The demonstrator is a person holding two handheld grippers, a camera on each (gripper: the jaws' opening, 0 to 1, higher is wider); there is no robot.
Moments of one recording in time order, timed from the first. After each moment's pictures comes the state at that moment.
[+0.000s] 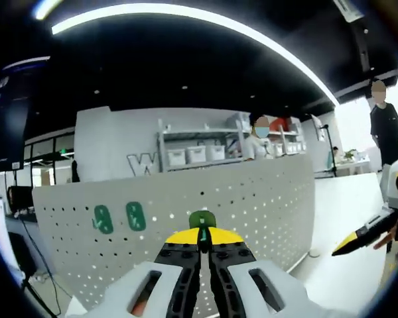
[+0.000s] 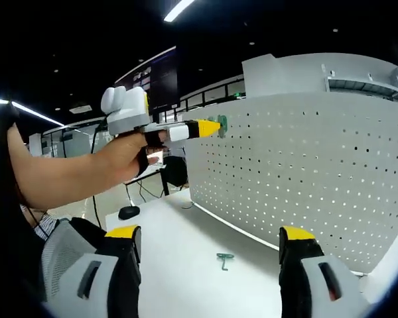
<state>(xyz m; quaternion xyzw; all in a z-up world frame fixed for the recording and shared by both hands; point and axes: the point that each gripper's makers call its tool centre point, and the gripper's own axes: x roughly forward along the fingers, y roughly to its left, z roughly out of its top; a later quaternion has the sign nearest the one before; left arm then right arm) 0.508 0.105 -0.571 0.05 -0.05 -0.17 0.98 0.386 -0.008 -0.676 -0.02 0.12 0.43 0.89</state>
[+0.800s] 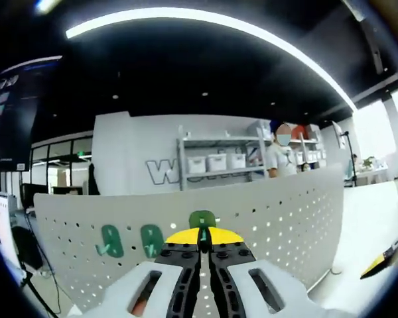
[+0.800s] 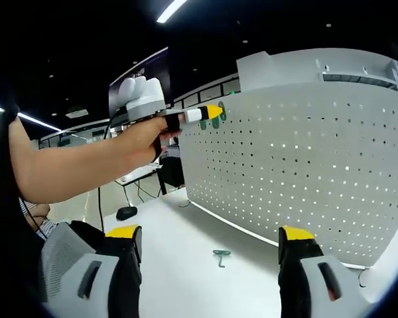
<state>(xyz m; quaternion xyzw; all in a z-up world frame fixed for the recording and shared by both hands) 0.556 0.122 -0.554 0.03 -0.08 -0.11 0.99 0.395 -0.017 -0.686 -0.01 0.13 0.43 0.90</state>
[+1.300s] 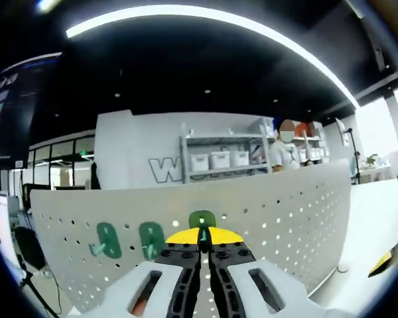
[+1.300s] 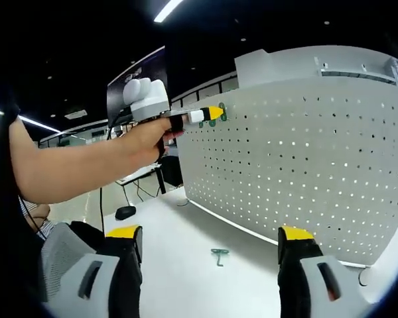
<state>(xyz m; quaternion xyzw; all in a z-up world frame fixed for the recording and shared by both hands) 0.572 0.125 -0.560 0.04 -0.07 -0.10 0.99 0.399 -0.019 -0.689 0.00 0.13 0.42 0.90</state>
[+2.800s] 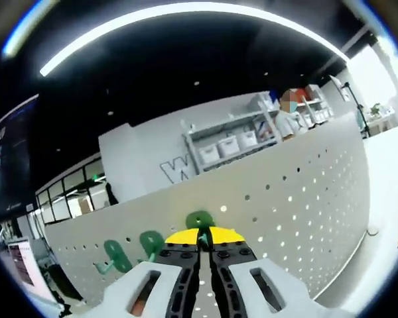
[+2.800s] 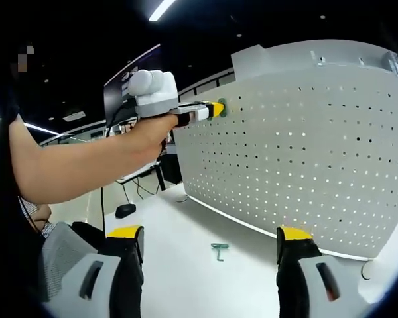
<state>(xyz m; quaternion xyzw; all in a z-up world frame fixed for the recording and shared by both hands) 0.585 0.120 -0.569 0.18 -0.05 -0.04 0.98 0.400 -0.024 -0.701 0.01 0.15 0.42 0.89</state>
